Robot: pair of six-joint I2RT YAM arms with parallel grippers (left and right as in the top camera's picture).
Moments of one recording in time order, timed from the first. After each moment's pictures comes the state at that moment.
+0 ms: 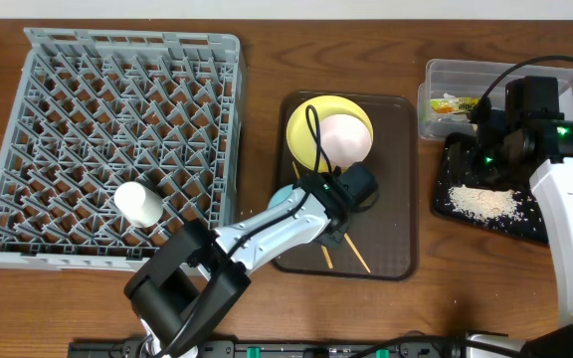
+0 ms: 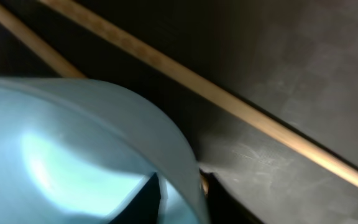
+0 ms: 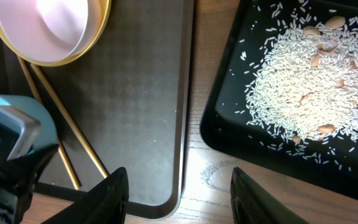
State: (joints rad) left arm -0.87 1.88 1.20 -0.77 -0.12 -0.33; right arm -0.06 1.48 1.32 -1.17 -0.21 0.04
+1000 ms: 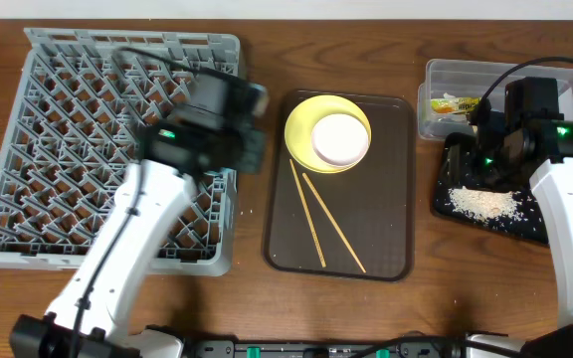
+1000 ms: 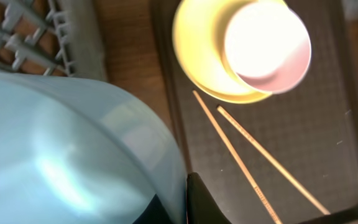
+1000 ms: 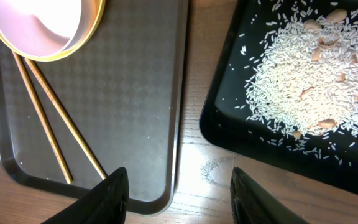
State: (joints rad) left arm -0.34 1.48 1.36 -0.93 0.14 -0.10; right arm -0.06 1.48 1.32 -1.18 -0.21 0.04
